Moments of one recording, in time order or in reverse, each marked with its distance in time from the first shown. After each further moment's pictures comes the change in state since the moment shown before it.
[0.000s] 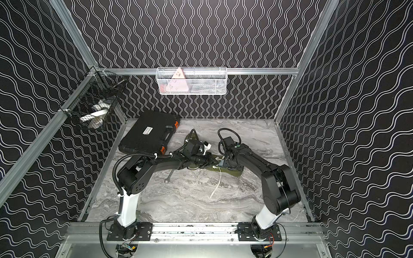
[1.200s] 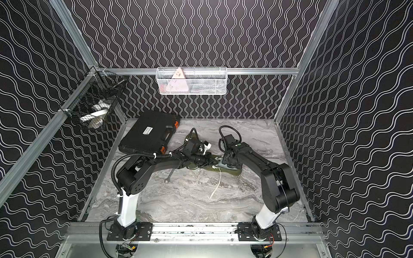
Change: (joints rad) left arm 0.000 -0.010 0.011 -0.047 -0.001 0.048; right arm -0.014 -0.042 -0.011 0.091 -0.030 0.046
